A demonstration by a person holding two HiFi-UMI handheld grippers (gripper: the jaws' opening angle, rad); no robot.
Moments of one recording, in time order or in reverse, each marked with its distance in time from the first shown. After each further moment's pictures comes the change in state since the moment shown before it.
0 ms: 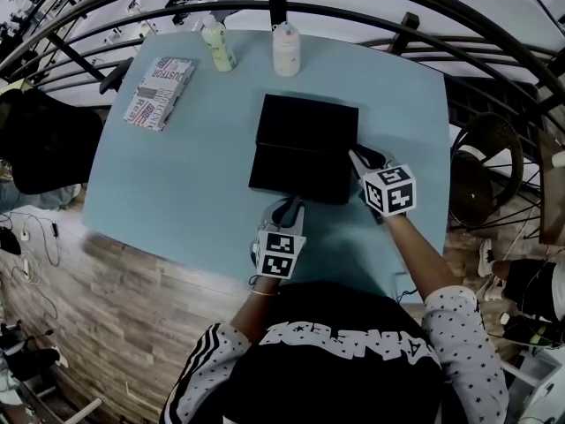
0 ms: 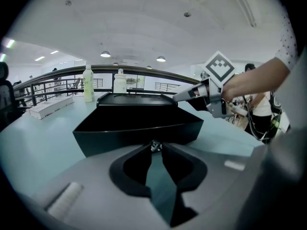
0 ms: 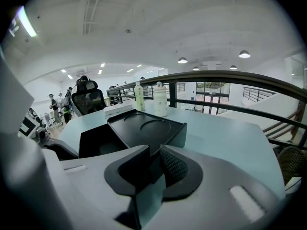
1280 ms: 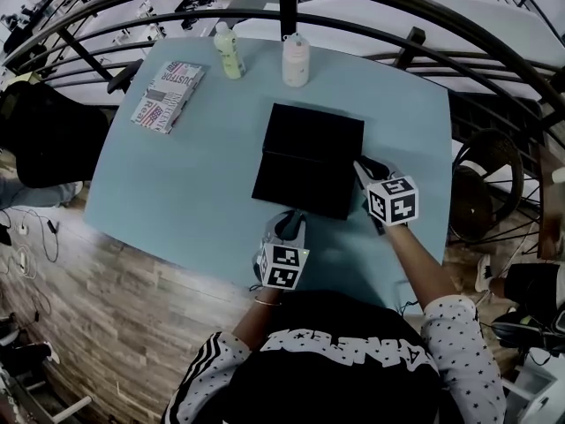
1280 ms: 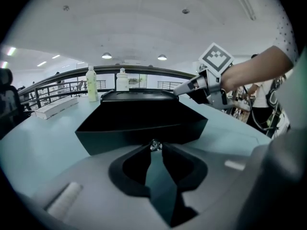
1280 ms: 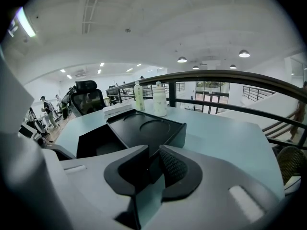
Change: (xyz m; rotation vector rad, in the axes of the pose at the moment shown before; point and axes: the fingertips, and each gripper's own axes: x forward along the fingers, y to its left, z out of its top) left arm -0.005 0.001 -0.019 0.012 0.030 0.053; right arm 0.000 0.000 0.002 0.004 0.009 -0.004
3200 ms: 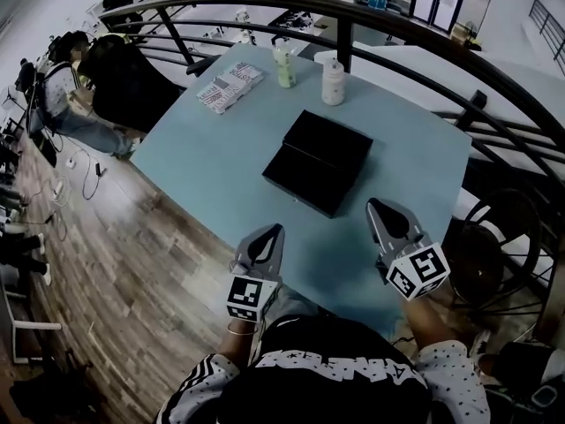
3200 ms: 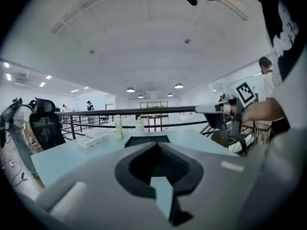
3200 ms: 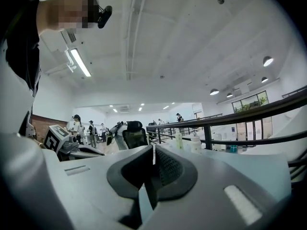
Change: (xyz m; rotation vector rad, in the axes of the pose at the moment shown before) left arm -0.190 -0.118 0.101 -0.035 -0.373 0.337; right arm -0.255 0.037 0.052 -0.109 -0.508 0.472
